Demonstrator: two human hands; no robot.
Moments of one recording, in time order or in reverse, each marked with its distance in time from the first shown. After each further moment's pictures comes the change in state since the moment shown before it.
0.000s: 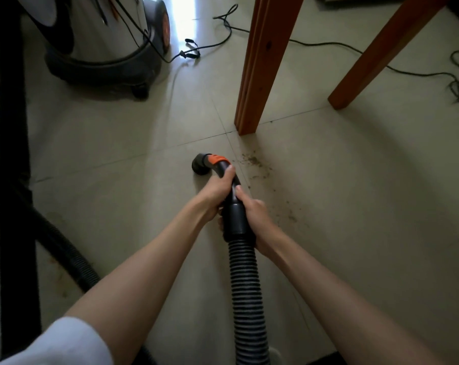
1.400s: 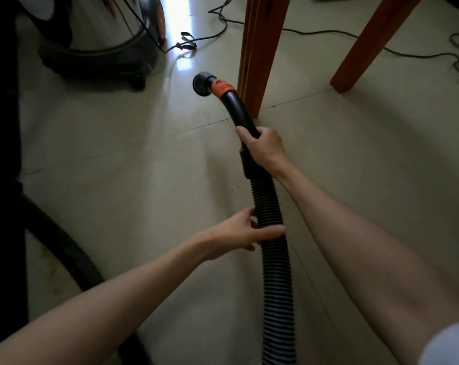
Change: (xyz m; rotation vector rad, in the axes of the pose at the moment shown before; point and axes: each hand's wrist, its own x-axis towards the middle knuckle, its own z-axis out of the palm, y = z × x) left_hand -0.049 -0.096 -0.002 0.476 -0.508 0.060; right_hand 0.076 -0.024 -0.015 -0.682 0.195 -0.559
